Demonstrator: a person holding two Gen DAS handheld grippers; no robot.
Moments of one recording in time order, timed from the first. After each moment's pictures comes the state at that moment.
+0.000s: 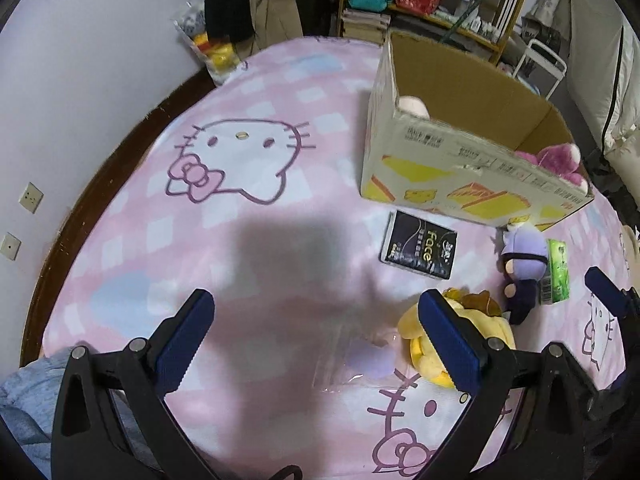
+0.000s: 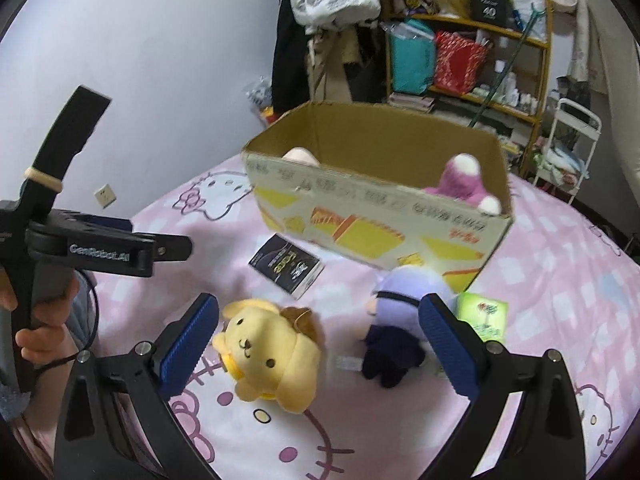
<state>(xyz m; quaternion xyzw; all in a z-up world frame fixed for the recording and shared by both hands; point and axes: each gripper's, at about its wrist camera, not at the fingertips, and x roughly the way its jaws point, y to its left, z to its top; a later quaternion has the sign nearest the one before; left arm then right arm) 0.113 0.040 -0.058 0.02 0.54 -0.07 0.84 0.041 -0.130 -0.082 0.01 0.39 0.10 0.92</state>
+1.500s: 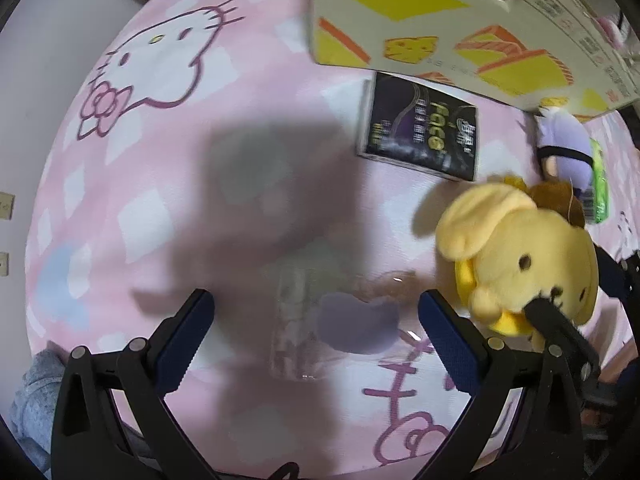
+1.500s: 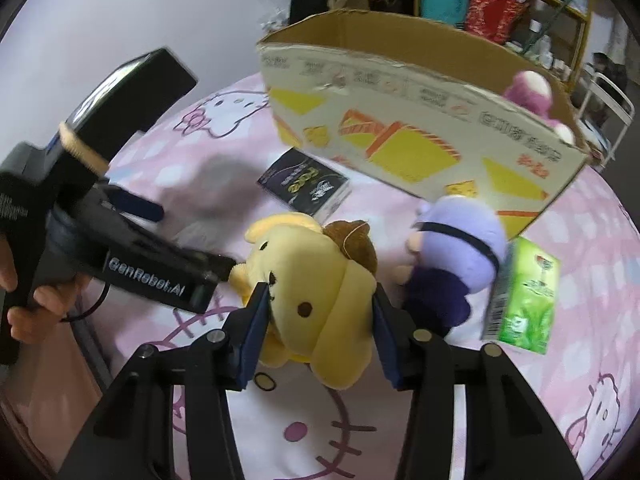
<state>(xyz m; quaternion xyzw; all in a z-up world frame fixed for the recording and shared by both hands) 0.135 0.009 -0.143 0.09 0.67 -0.12 0.73 0.051 -0.115 -0.128 -0.02 0.49 0.12 0.86</state>
